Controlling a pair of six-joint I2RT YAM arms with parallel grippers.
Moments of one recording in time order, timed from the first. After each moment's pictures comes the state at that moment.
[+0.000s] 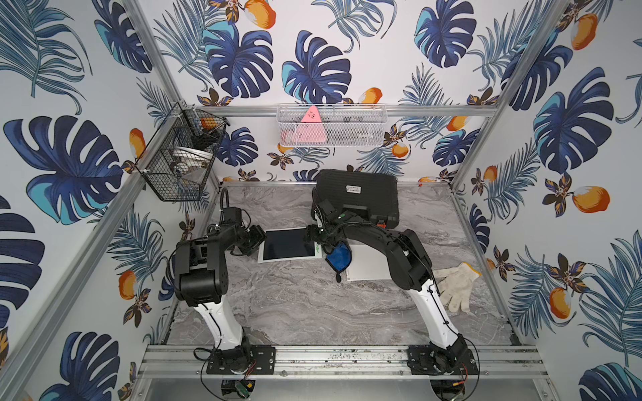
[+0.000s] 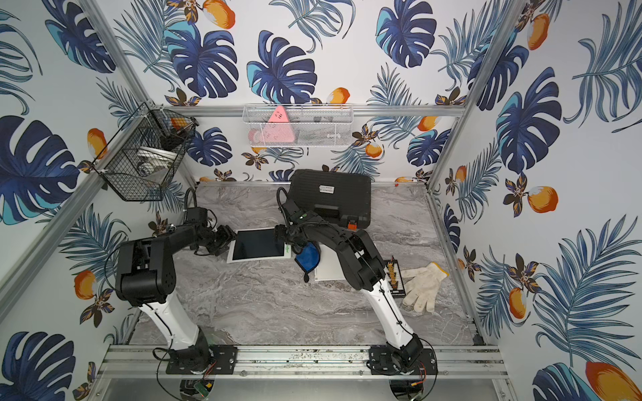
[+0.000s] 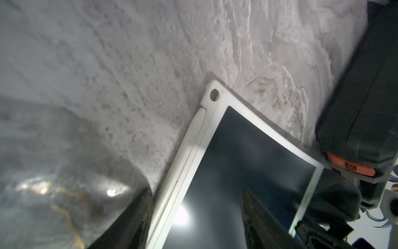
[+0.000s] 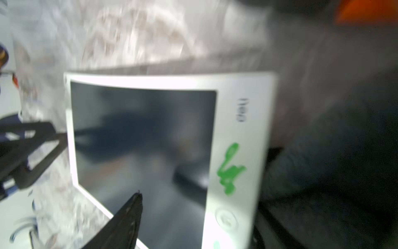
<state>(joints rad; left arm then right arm) 0.22 1.82 1.05 -0.41 0.38 -0.59 0.74 2.35 1.88 -0.59 -0.23 0.68</state>
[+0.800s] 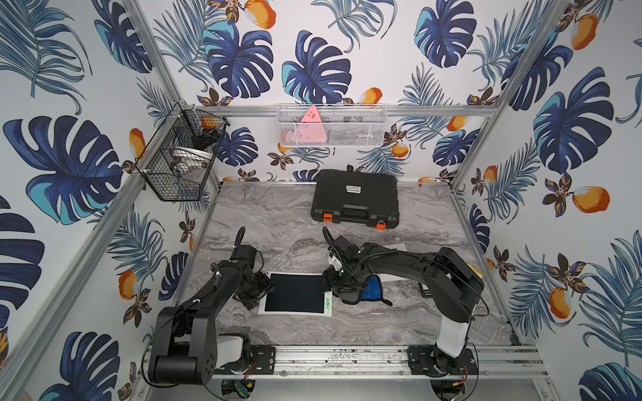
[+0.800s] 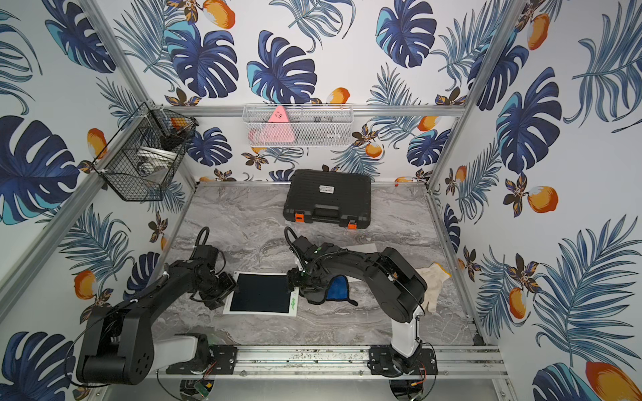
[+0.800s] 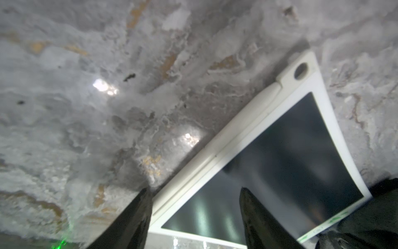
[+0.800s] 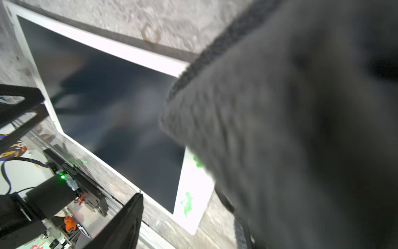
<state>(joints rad) 0.03 1.27 0.64 -0.81 0.20 -0.77 0.86 1.84 1.20 -0.62 -0.34 0.72</state>
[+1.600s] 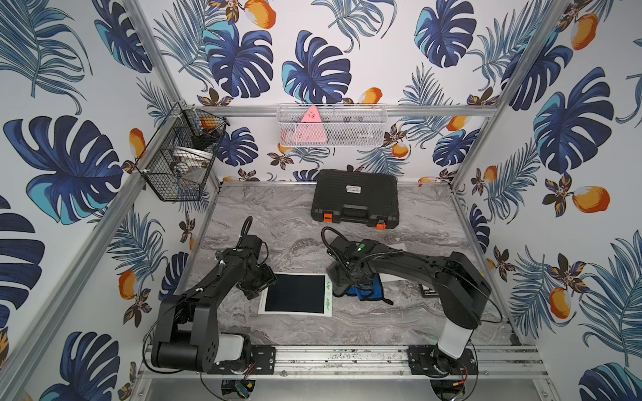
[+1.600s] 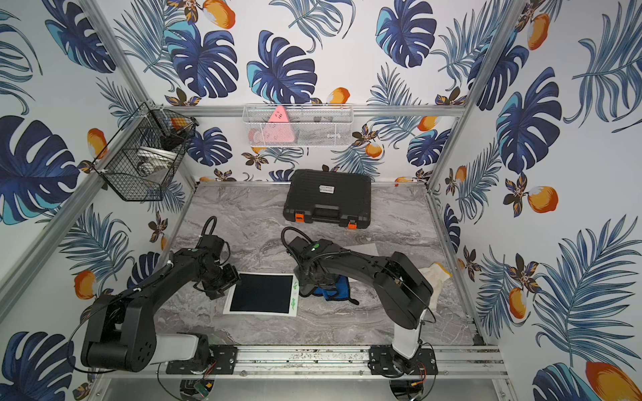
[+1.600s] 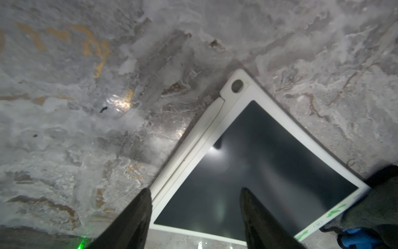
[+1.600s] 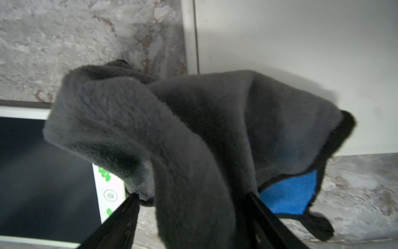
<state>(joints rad) -0.01 1.37 0.75 -0.85 0.15 -0.68 0.92 1.85 1.29 -0.88 0.14 0.84</state>
